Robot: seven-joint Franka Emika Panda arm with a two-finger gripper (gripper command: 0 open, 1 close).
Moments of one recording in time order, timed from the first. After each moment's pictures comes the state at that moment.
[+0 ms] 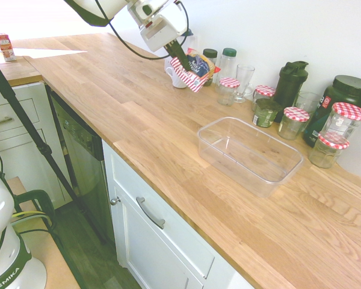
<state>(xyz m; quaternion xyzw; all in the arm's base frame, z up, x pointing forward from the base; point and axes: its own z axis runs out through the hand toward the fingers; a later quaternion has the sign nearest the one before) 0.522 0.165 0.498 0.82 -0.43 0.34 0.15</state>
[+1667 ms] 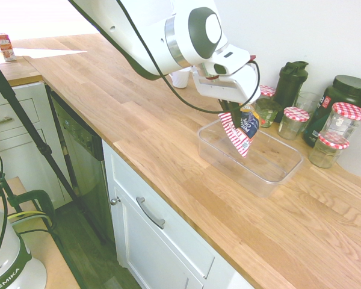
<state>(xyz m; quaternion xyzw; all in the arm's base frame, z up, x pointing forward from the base) 0.523 -0.059 0.415 0.85 -0.46 0.26 0.10</state>
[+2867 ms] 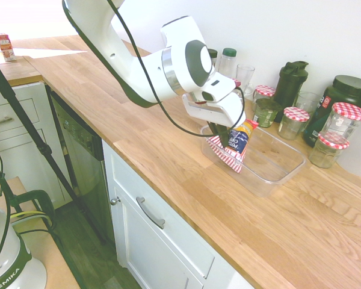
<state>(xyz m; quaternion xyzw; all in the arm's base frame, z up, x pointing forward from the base) 0.508 -0.042 0.354 0.86 -0.44 0.26 0.10</state>
